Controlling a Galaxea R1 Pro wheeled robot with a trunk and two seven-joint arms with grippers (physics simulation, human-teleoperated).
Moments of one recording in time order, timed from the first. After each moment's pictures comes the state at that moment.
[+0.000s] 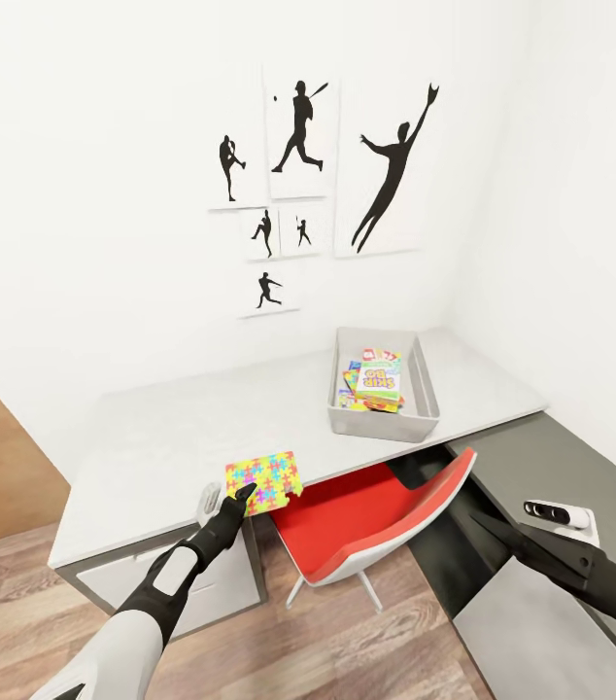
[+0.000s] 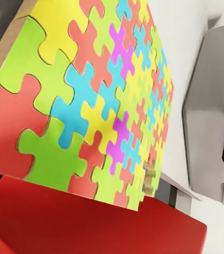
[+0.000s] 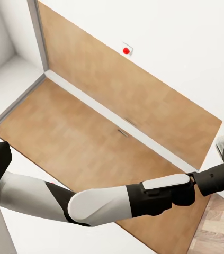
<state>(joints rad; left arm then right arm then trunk) -0.68 -0.13 0.45 -0.42 0.63 0.28 -0.41 -0.15 -0.55 -0.02 -1.37 -1.12 0.66 1.33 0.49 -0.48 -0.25</state>
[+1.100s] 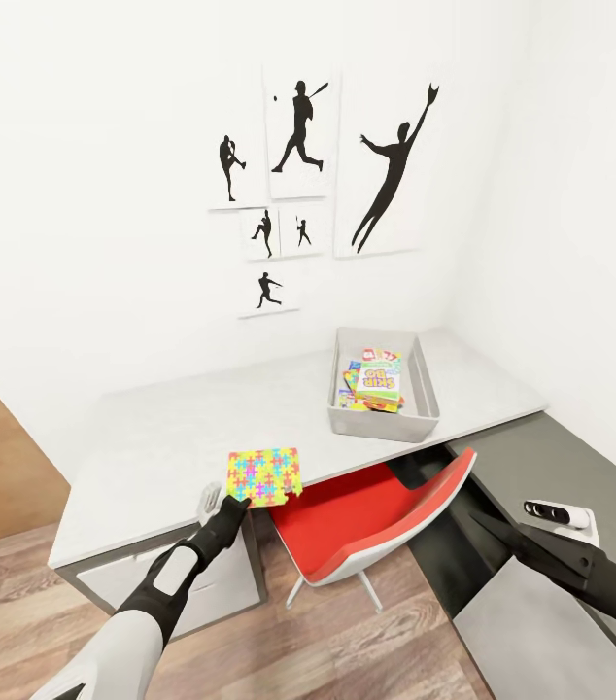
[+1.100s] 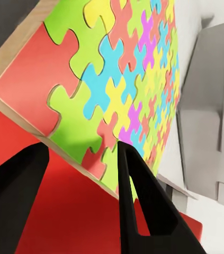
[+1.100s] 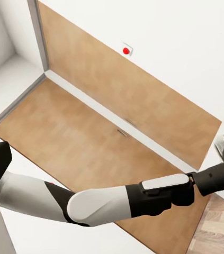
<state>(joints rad) -0.68 -0.13 0.45 -0.42 0.63 0.28 -0.43 -0.15 -0.55 -0.02 -1.37 -1.12 0.66 1.33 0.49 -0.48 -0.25</state>
